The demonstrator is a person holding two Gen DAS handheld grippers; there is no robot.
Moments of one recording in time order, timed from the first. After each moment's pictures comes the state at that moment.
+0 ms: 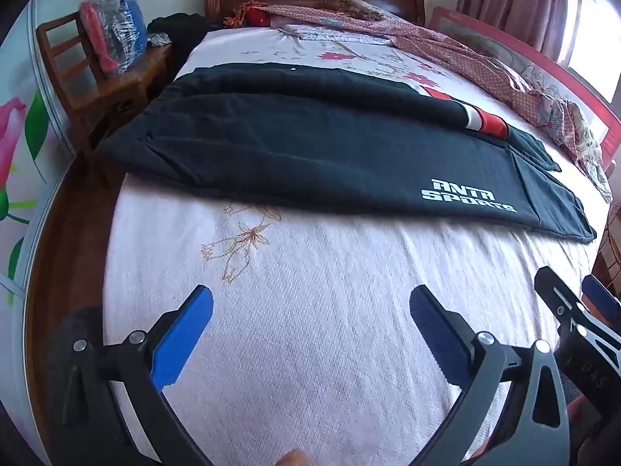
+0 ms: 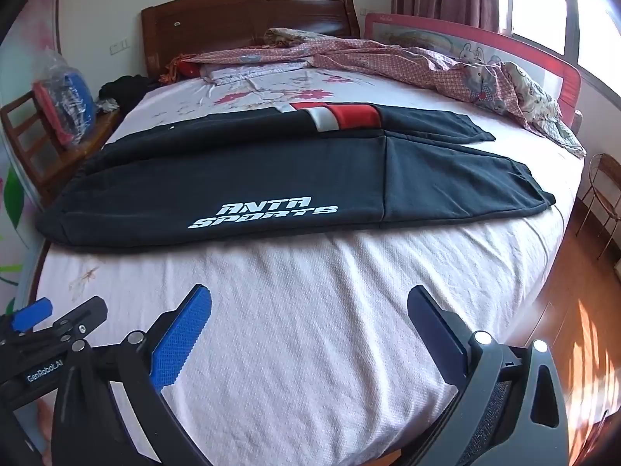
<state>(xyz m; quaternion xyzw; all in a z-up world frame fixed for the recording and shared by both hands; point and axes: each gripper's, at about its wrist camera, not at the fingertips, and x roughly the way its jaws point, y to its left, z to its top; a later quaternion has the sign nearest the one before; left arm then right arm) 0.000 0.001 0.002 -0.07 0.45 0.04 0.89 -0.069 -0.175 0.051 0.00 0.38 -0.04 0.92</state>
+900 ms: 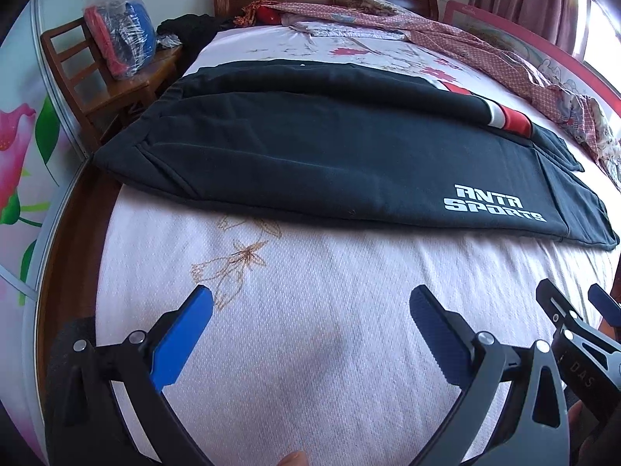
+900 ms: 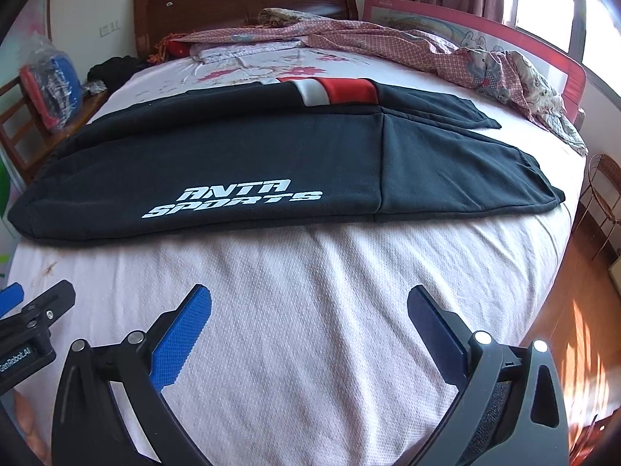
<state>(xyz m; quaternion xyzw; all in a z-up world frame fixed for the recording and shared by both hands) 0.023 -0.012 -0.007 -0.04 0.45 0.07 0.89 -0.031 -0.199 0.015 -0.01 0.41 -0.05 0.91</state>
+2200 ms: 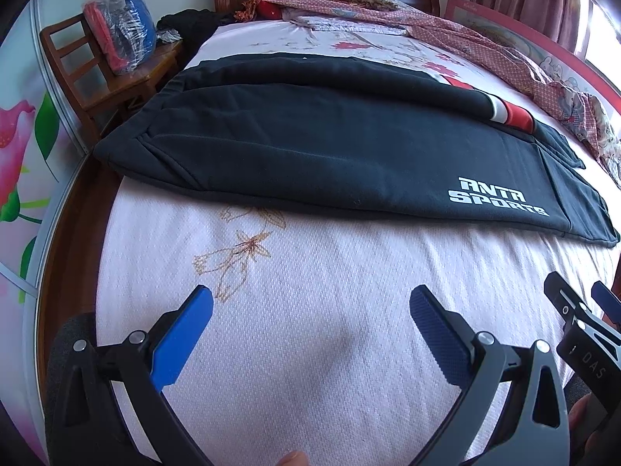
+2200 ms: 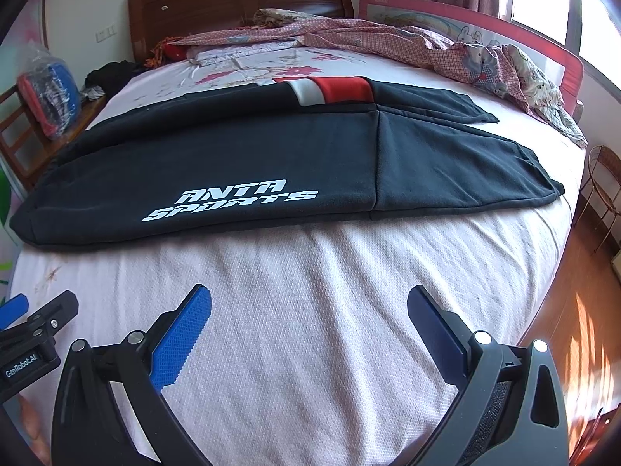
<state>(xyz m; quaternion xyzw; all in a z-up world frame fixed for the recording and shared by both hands) 0.022 -0.010 -0.012 -0.05 0.46 0.07 0.88 -0.032 -0.205 0.019 0.00 0.41 -0.06 0.91</state>
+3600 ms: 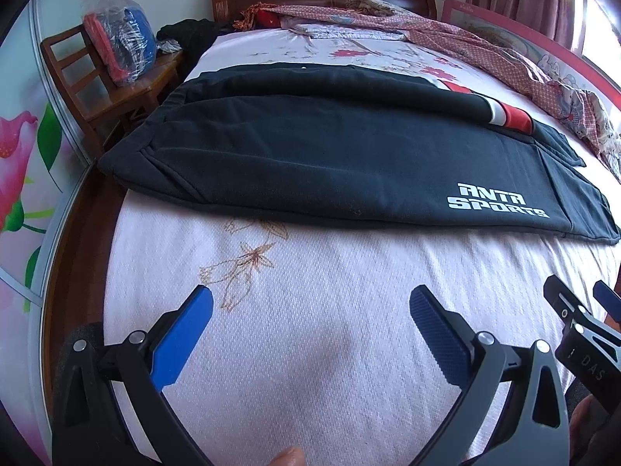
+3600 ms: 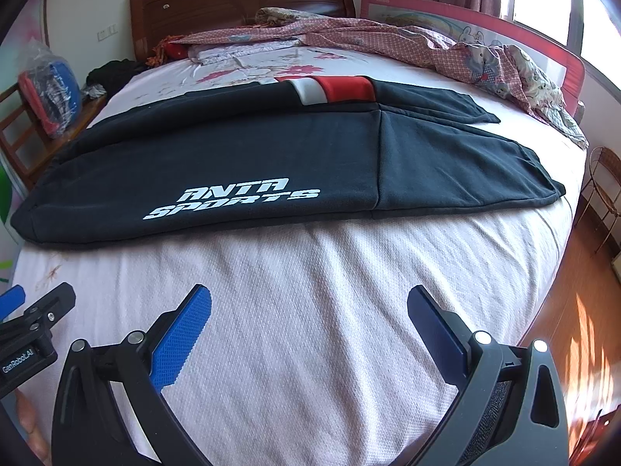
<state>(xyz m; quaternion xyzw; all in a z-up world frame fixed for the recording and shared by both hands) 0.022 -0.011 -0.007 -0.04 0.45 0.07 0.89 -0.032 -0.202 0.019 0.00 0.41 -0.05 0.91</state>
